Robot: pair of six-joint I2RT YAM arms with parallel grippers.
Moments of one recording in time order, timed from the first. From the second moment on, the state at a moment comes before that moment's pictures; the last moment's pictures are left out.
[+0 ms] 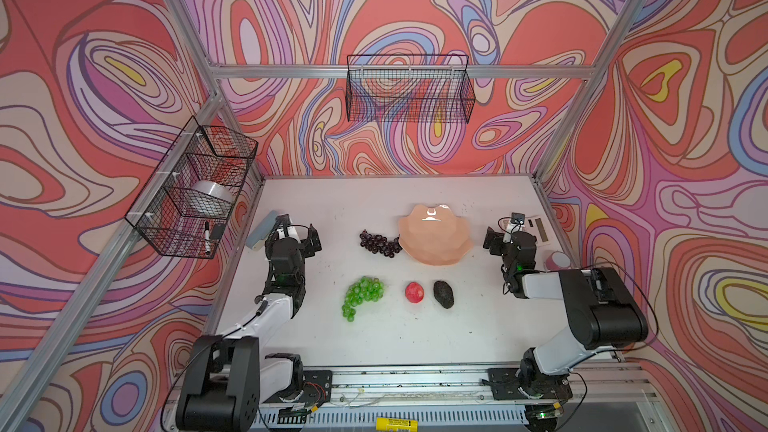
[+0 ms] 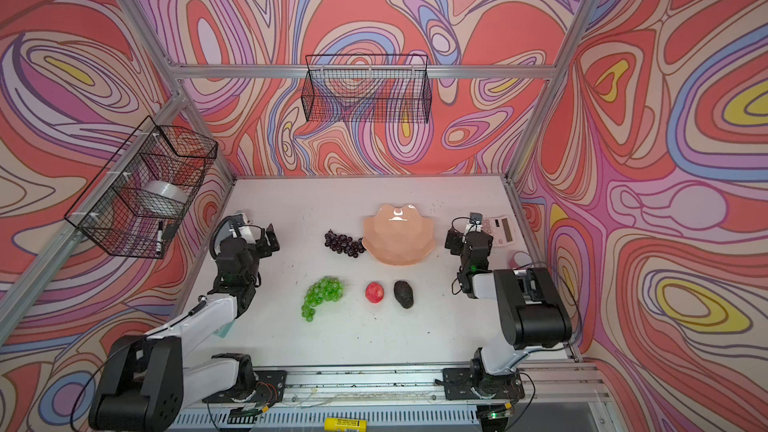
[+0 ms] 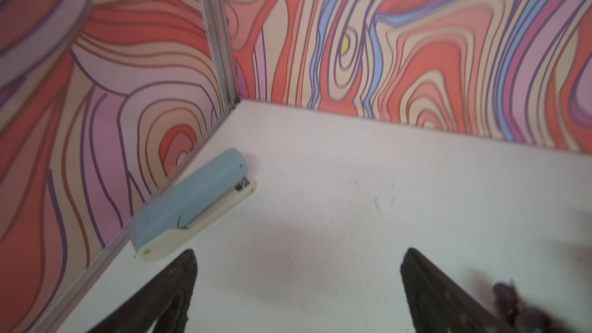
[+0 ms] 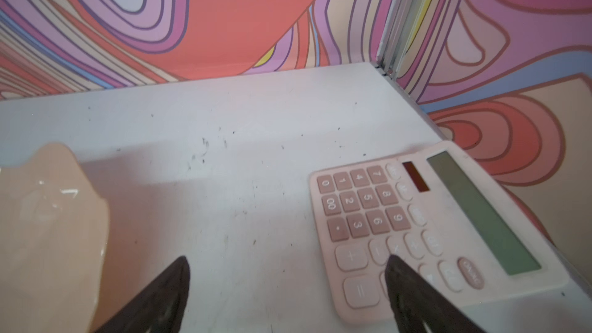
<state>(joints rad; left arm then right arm) -0.04 1.15 0.46 0.52 -0.27 -0.16 0.02 1.55 0.56 0.64 0.20 0.08</state>
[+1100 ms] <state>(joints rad) -0.04 0.92 0.73 -0.11 -0.08 -0.52 0.37 1.30 1.12 -0.62 -0.01 0.33</state>
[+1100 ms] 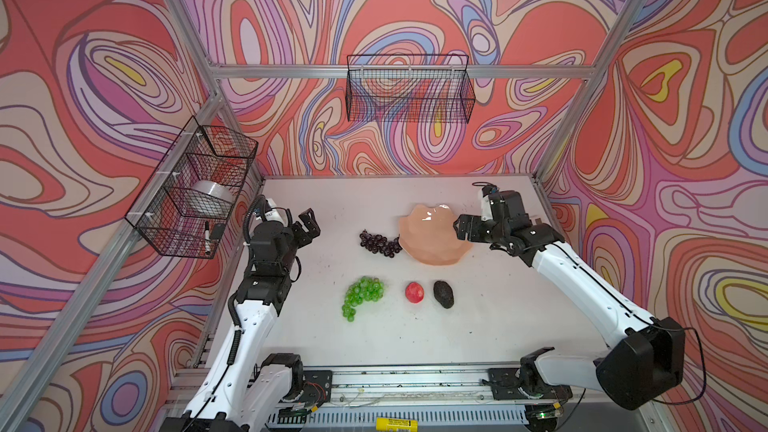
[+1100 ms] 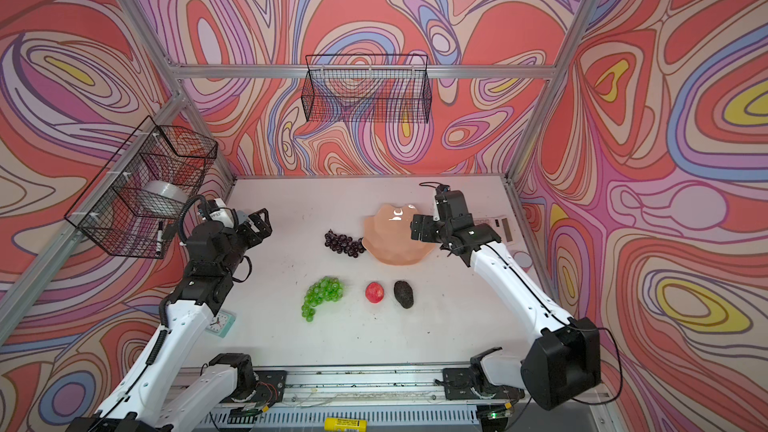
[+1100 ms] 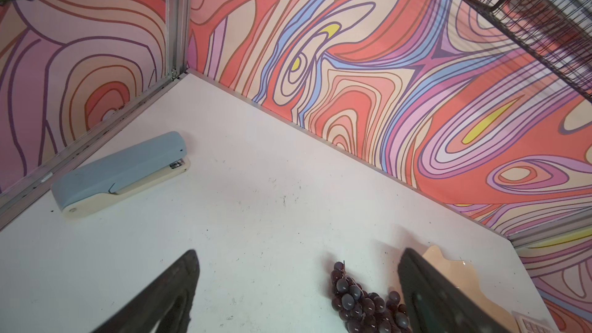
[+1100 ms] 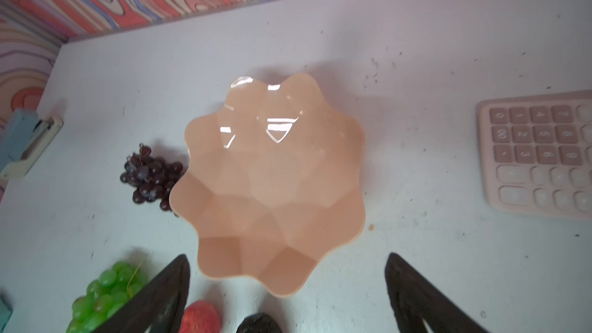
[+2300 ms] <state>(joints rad) -0.04 0.94 0.72 -0.11 -0.08 -0.58 0.73 1.53 0.89 -0.63 0.07 0.55</state>
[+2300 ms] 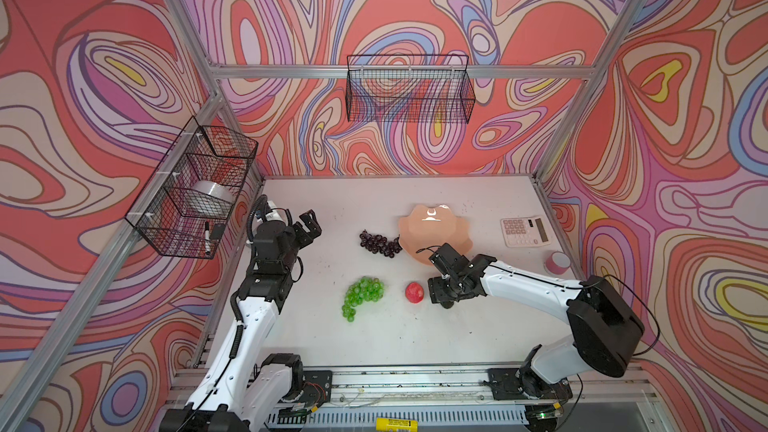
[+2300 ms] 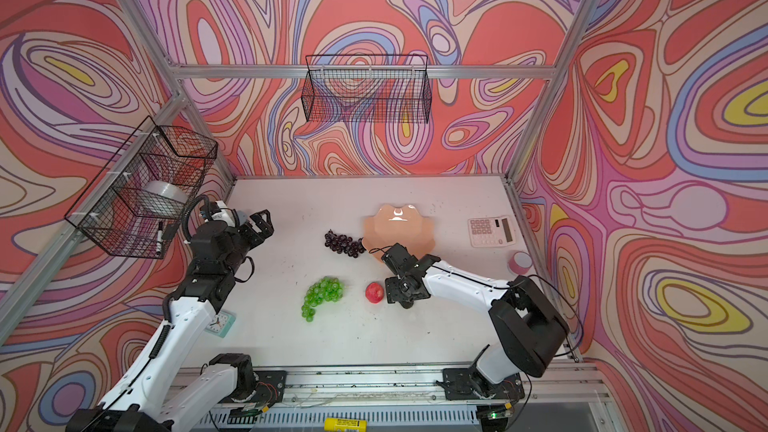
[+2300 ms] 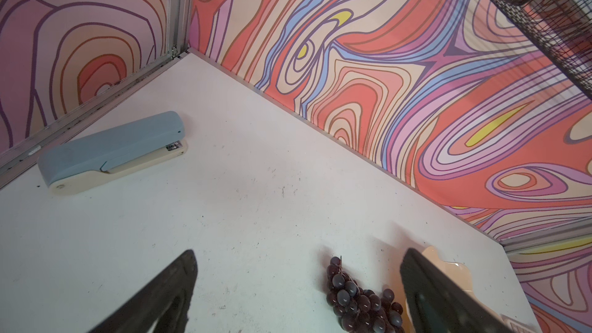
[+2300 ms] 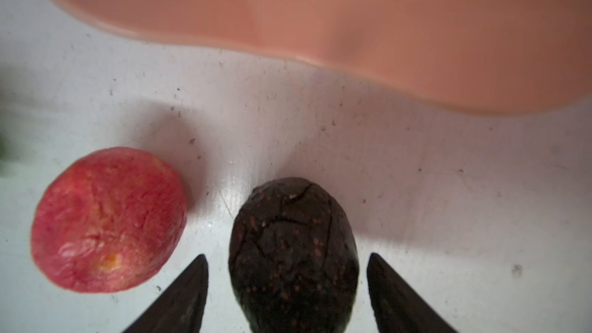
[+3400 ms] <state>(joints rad) -0.04 0.91 0.71 -0.11 -0.11 -0.58 0.74 1.49 1.05 -0.81 0.25 0.50</state>
